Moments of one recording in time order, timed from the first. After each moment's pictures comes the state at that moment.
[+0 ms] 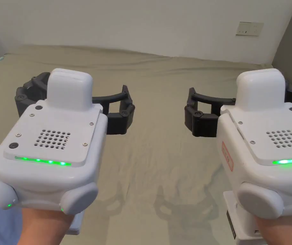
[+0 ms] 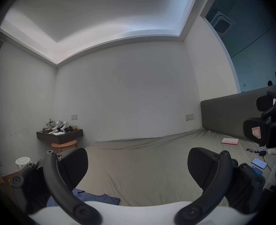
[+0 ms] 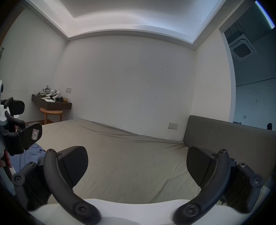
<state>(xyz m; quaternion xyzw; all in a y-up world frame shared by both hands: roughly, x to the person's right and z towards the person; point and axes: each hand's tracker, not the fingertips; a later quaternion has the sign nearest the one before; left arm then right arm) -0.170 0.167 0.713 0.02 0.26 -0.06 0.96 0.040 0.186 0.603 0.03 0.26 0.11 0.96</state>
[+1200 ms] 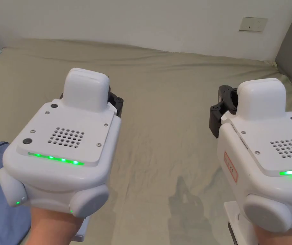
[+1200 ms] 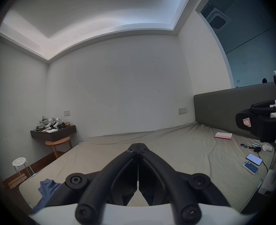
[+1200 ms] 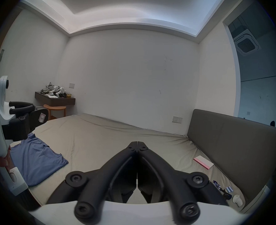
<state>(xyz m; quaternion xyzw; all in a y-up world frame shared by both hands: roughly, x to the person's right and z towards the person) -0.168 0.165 0.698 -0.02 0.23 -0.06 0.97 0.038 0.176 0.594 0.00 0.28 0.11 0.95</state>
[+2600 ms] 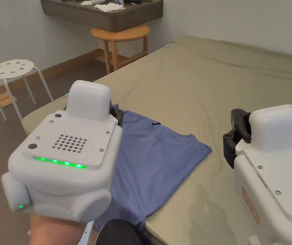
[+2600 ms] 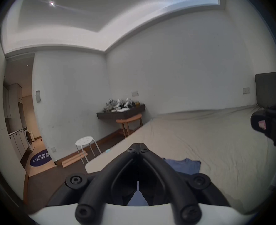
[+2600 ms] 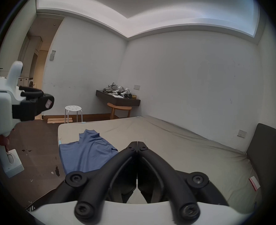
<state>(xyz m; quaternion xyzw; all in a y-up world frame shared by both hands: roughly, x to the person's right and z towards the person) -0.285 0.151 0.896 -0.12 0.52 -0.04 0.85 -0.139 0.149 0.701 0.00 0.55 0.14 0.82</state>
